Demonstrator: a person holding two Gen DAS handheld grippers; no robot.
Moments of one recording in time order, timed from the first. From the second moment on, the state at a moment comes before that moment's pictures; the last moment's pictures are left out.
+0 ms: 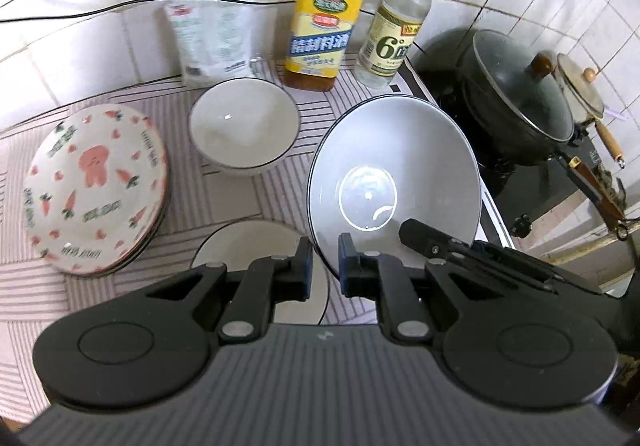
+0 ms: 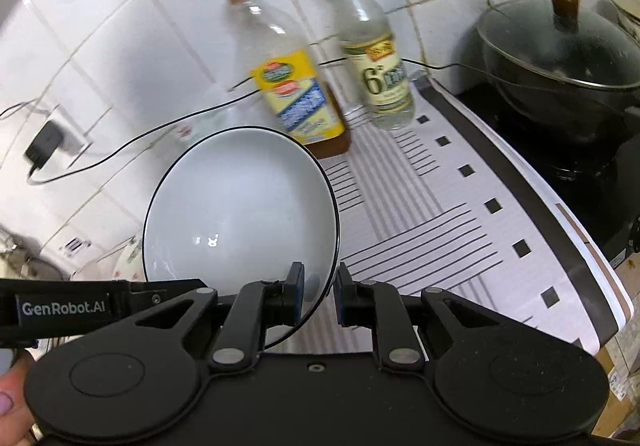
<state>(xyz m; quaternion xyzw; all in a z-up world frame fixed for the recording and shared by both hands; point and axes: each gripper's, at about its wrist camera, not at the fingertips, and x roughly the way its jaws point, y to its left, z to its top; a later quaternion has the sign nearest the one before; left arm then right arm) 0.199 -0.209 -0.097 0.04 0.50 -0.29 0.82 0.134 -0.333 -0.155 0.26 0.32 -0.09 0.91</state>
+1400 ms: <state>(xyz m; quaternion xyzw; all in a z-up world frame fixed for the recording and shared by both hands) 0.233 -0.152 -0.166 -0.04 0.65 -0.21 0.73 0.176 -0.249 -0.187 0.03 0.42 -0.05 0.91</state>
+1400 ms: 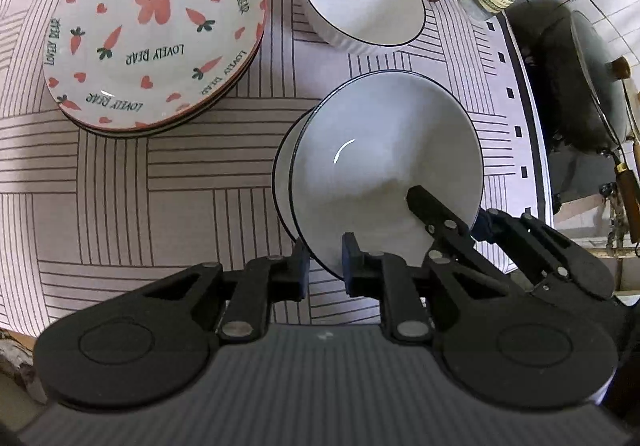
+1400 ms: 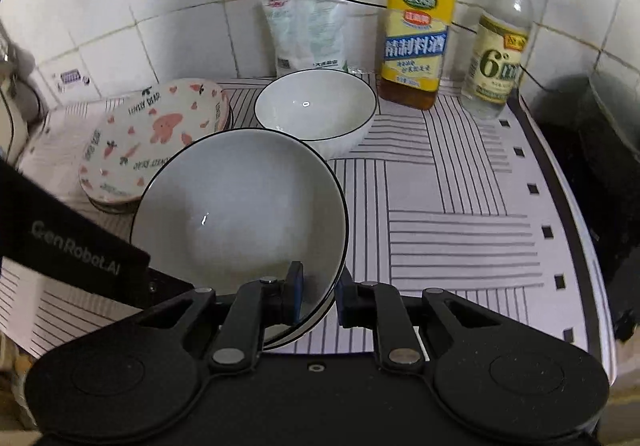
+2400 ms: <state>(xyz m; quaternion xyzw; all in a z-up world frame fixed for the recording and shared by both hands) 0.238 -0.144 -0.145 -0.02 0.64 -0.24 0.73 0.178 -0.274 -0.167 0.04 0.38 0.03 0.92</state>
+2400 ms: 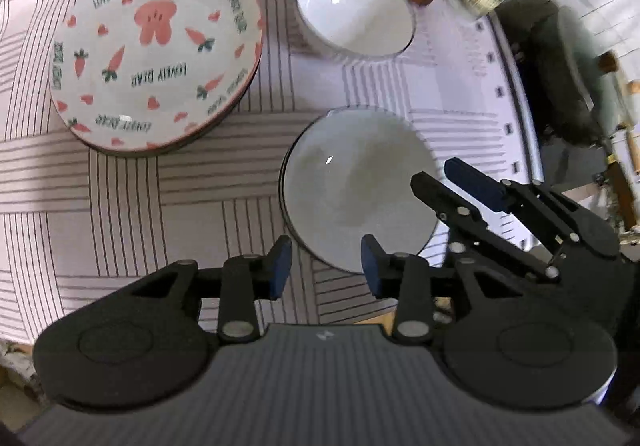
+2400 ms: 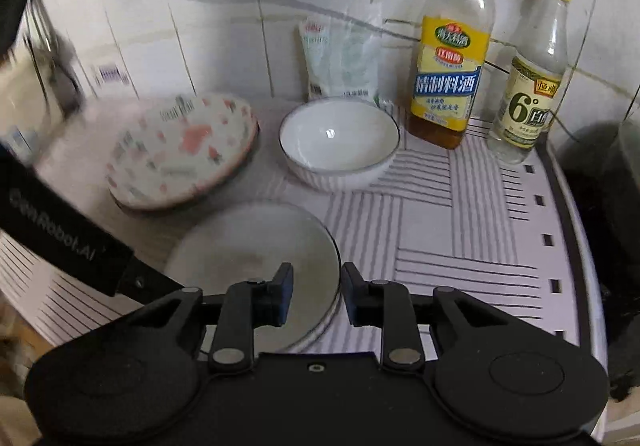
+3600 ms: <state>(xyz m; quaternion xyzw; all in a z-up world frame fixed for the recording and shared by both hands) 0.345 -0.207 -0.186 -0.06 0.55 -0.20 0.81 0.329 -0.360 -0.213 0.14 0.41 0.03 0.90</state>
